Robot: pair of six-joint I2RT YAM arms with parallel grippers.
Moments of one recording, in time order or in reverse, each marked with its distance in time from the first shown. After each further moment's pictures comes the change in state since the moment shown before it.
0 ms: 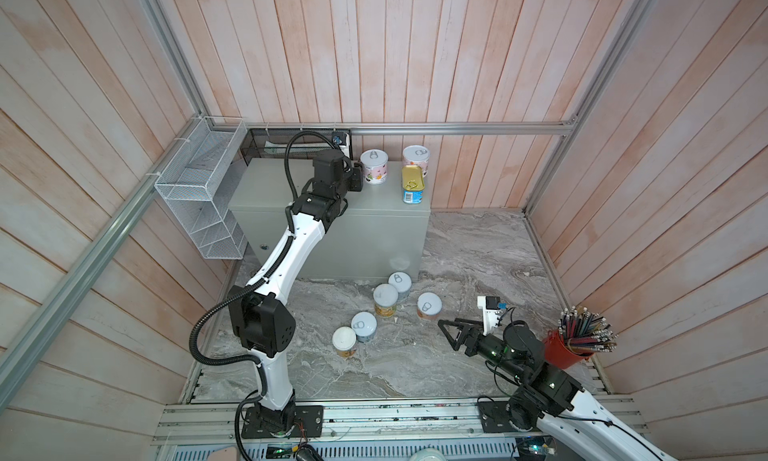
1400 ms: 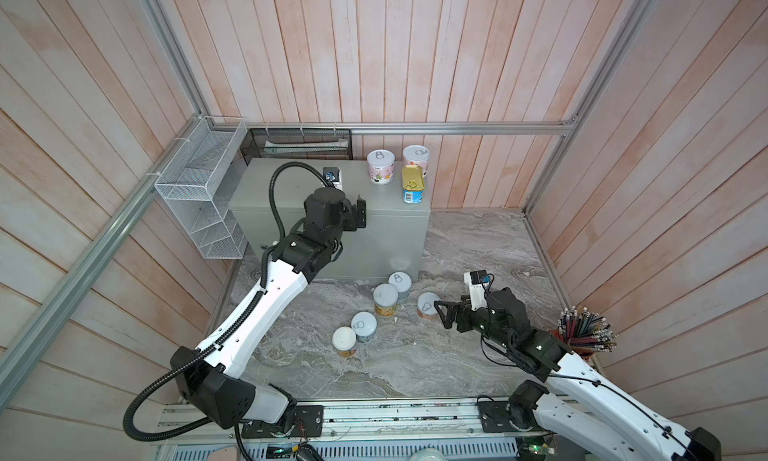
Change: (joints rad) left arm -0.204 -0.505 -0.537 -0.116 -0.300 -0.057; right arm -0.079 0.412 0.326 -0.141 0.108 -0.360
